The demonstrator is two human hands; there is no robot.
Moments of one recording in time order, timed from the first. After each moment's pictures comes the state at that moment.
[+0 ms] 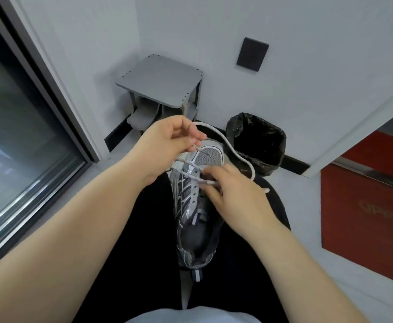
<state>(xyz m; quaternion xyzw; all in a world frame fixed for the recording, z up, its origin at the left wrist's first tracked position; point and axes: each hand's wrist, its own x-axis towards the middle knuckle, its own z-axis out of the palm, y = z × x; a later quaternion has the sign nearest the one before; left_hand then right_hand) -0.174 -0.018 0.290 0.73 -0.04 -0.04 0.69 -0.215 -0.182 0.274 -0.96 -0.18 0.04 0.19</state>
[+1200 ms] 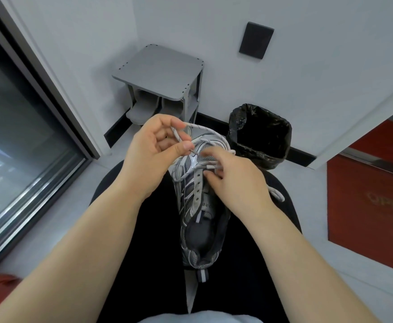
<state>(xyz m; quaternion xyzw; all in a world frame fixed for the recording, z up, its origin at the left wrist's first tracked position) -0.187 -0.012 0.264 0.69 -0.03 0.08 0.72 -0.191 -0.174 0.266 -0.96 -0.15 -0.01 0.24</state>
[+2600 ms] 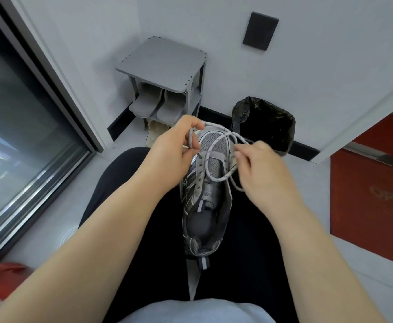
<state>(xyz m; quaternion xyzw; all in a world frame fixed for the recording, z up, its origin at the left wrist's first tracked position) -0.191 -0.023 0.251 0.87 -0.07 0.06 0.48 -0.201 -0.196 0.276 -0.97 -0.09 0.00 0.23</state>
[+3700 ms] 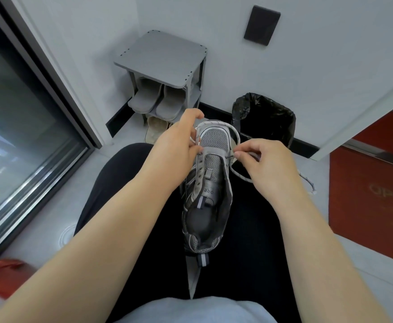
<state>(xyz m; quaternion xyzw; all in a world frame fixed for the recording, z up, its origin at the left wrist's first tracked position) -0.190 -0.033 0.255 0.91 -0.04 0.06 0.41 -0.191 -0.205 0.266 -0.94 -0.03 0.00 0.35</state>
